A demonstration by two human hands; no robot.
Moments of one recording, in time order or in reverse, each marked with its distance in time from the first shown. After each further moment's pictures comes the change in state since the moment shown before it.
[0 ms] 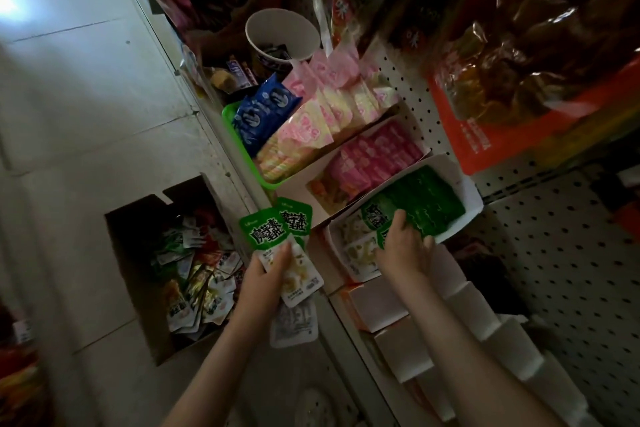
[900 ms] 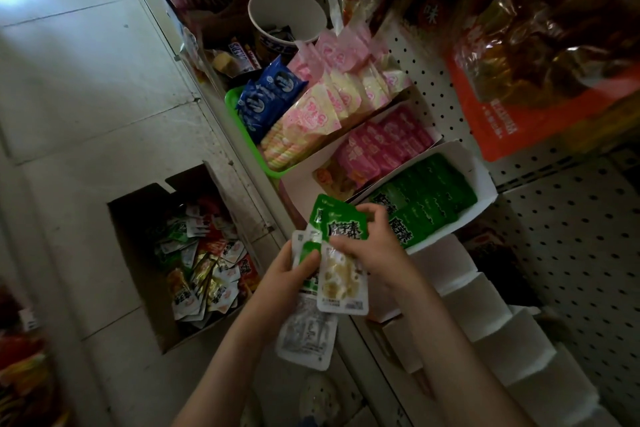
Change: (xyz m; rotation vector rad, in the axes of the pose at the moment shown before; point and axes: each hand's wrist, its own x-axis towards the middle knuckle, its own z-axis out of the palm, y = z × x) left_hand -0.020 0.012 0.005 -0.119 -0.309 -0.124; right_hand -0.041 -0.040 -0.037 1.198 -0.513 0.055
